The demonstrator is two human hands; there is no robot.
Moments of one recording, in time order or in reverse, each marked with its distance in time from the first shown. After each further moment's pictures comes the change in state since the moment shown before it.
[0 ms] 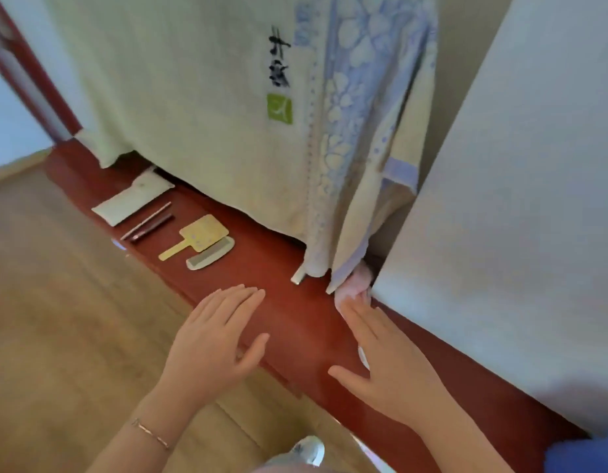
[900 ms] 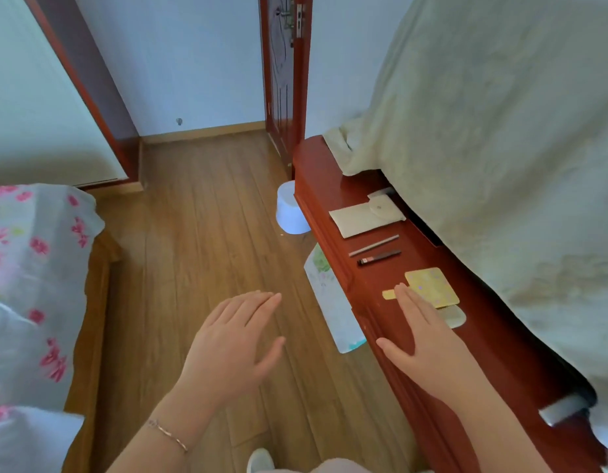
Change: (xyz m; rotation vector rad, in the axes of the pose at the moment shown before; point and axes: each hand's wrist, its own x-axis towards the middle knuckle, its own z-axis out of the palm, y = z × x) left_hand -0.142 -0.265 -0.097 0.170 0.063 -0.589; right_hand 0.243 -0.238 0.100 0.028 -0.194 -0.225
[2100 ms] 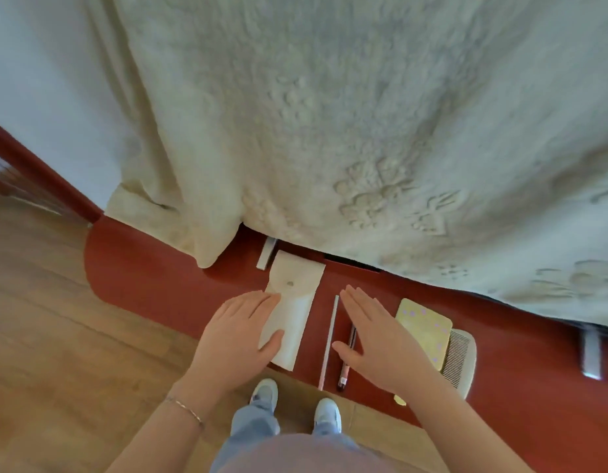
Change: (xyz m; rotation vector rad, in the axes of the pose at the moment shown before) left_hand 0.431 -0.018 0.141 -0.062 -0.362 0.797; right_hand 0.247 0.049 0.009 0.081 0.042 0.612
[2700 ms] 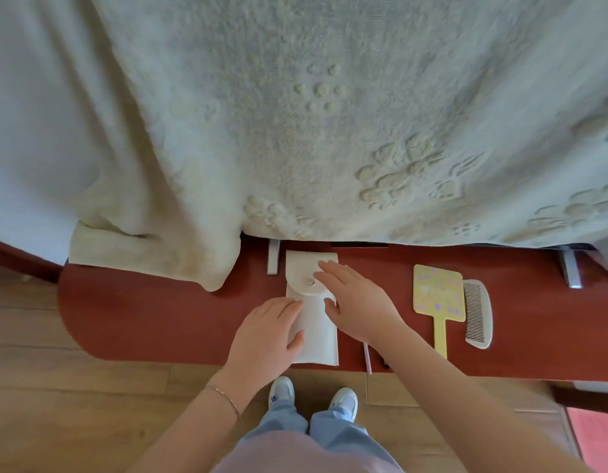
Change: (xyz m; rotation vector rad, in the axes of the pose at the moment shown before) left_hand 0.026 -0.060 0.031 -0.140 -0.094 0.320; right_hand 0.069 -0.060 0.029 0.028 0.189 0.145
